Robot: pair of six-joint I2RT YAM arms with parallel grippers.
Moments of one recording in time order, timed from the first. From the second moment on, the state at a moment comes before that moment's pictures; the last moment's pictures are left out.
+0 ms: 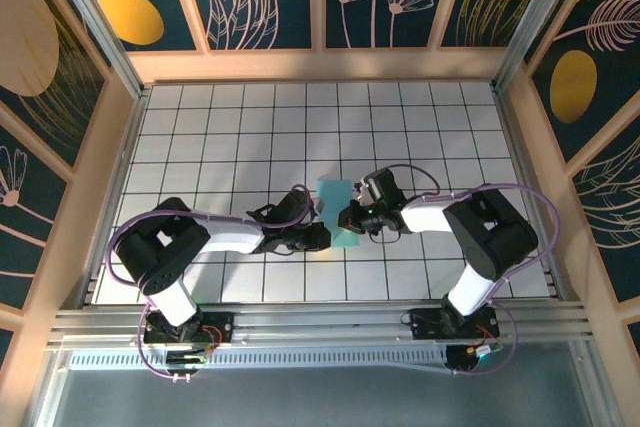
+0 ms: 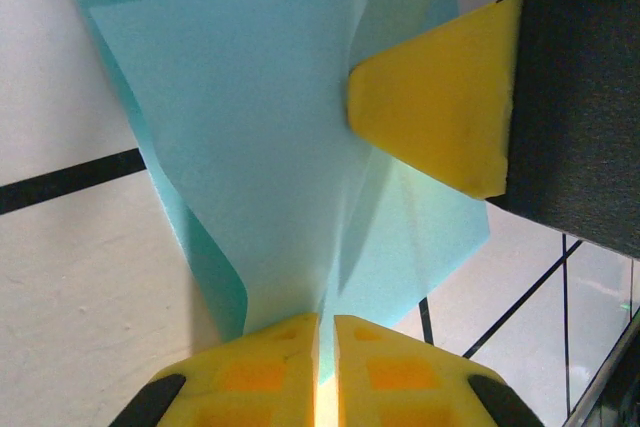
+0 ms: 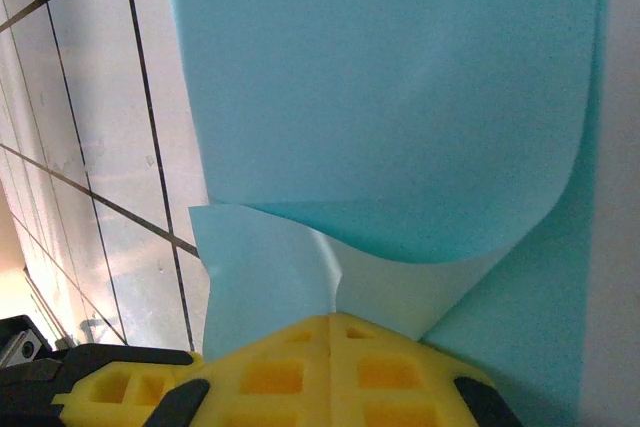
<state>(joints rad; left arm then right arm) -0.86 1.70 0.69 0.12 0.33 -0.84 0.59 1.68 0.64 0.10 -0.52 0.81</state>
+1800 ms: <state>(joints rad) -0.86 1.72 0.68 0.15 0.31 -0.84 0.67 1.67 0.66 0.06 -0.46 0.77</state>
